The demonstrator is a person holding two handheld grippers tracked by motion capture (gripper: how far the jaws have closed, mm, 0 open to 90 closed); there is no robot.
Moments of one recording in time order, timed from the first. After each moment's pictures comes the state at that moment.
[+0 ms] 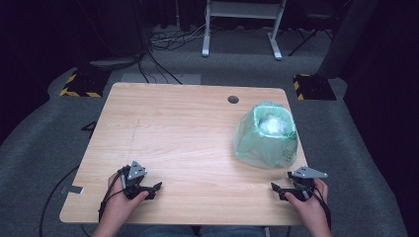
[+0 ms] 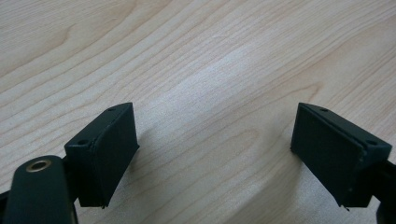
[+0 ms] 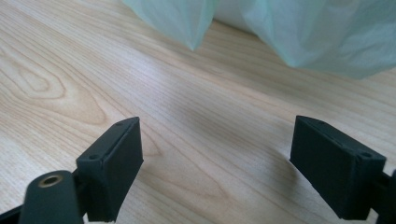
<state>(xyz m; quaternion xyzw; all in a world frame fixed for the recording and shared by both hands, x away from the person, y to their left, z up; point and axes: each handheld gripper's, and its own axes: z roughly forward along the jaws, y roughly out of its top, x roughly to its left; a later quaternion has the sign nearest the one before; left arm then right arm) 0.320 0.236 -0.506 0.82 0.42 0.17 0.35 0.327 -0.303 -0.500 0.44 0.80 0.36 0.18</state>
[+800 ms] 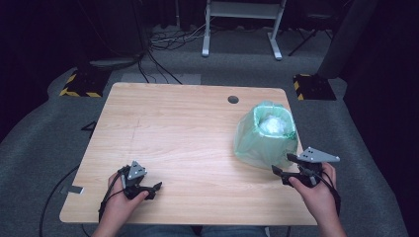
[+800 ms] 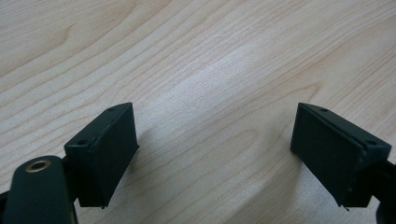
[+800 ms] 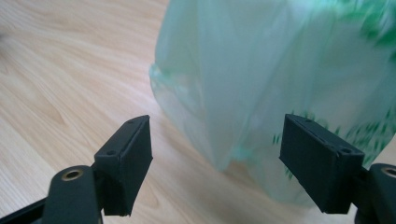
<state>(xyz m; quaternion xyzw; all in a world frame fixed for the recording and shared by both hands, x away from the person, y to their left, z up) 0.320 0.236 -0.506 0.82 0.42 0.17 0.35 0.334 -0.283 -0.409 0.40 0.79 0.41 0.21</state>
